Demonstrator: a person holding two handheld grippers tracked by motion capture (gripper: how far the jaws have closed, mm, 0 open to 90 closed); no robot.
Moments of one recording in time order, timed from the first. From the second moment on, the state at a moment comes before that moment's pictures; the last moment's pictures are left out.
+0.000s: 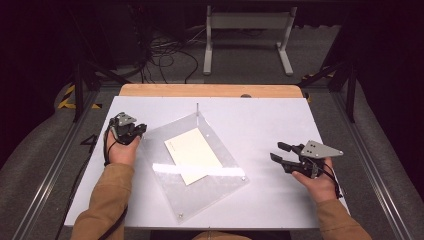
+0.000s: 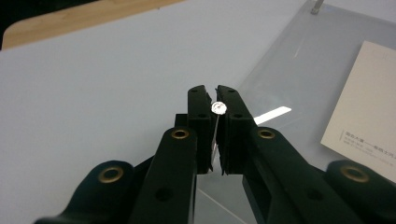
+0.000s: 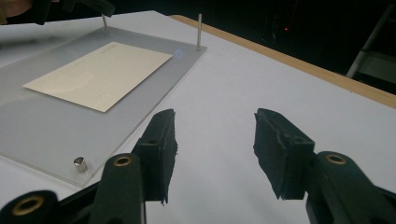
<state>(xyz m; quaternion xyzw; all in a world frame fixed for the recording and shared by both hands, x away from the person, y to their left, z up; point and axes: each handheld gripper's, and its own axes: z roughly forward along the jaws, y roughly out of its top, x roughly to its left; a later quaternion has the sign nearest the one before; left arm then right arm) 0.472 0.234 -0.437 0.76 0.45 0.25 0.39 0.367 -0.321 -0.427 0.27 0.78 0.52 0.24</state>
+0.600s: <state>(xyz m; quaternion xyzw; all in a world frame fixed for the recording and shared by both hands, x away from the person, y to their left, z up) 0.511 0.165 -0.407 0.79 0.35 0.25 0.44 0.345 -0.345 -0.422 0.29 0.76 0.52 0.25</state>
